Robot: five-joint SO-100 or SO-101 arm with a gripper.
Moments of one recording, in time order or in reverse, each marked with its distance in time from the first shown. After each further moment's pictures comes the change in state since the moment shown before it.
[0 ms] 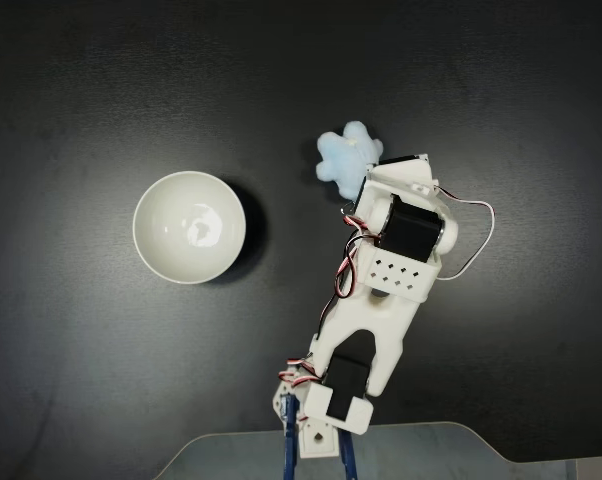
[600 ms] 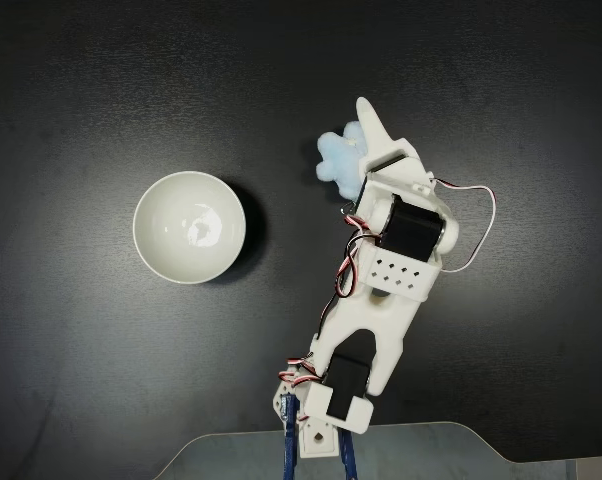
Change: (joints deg) arm -0.1 -1.4 0.2 0.0 -14.2
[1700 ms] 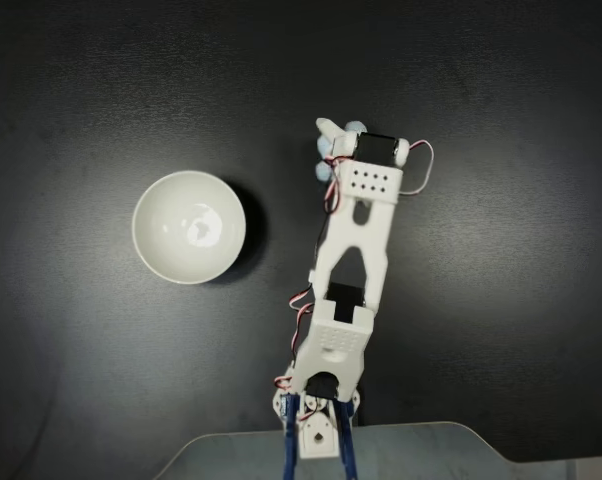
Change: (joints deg) arm -7.2 -31.1 -10.6 -0.4 -0.5
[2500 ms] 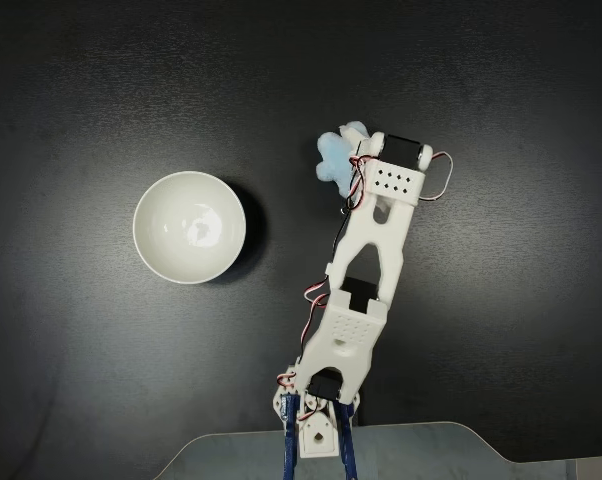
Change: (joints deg) arm 4.7 -6.5 -1.2 0.0 0.3
